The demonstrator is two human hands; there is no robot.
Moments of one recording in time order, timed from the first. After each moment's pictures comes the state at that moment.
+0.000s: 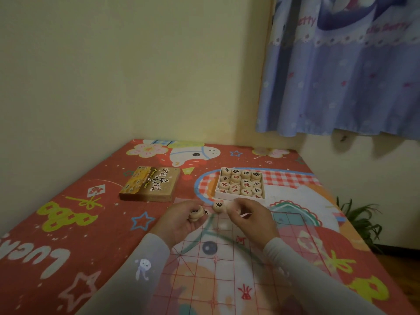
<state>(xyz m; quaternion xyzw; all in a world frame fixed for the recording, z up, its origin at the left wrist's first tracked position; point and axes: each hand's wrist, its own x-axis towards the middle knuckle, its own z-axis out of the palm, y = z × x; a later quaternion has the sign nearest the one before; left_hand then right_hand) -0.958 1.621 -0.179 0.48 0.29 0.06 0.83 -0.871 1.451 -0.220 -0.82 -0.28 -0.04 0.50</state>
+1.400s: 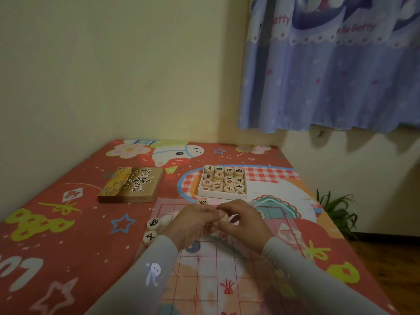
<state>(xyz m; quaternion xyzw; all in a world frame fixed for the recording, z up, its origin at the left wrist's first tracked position) -0.940 1.570 -0.188 0.62 0.18 -0.04 0.76 -0.876 1.419 -0.214 -0.81 -0.39 -0.02 0.44</state>
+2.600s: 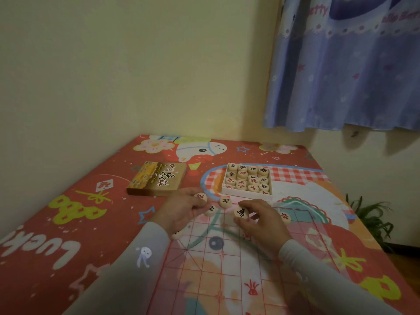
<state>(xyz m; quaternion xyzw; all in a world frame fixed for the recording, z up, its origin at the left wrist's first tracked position) -0.958 1.636 -0.173 0.51 0.23 0.08 0.82 -0.873 1.435 -0.226 -0.83 -0.34 -0.04 0.43</state>
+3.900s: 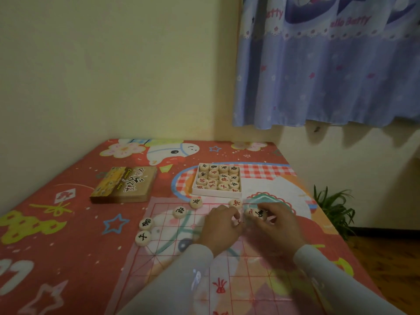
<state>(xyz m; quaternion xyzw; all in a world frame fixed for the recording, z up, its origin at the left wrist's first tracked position) -0.900 1.507 -0.235 0.95 0.05 0.12 0.29 -0.848 1.340 -0.233 -0.89 -0.21 -0.10 0.38</state>
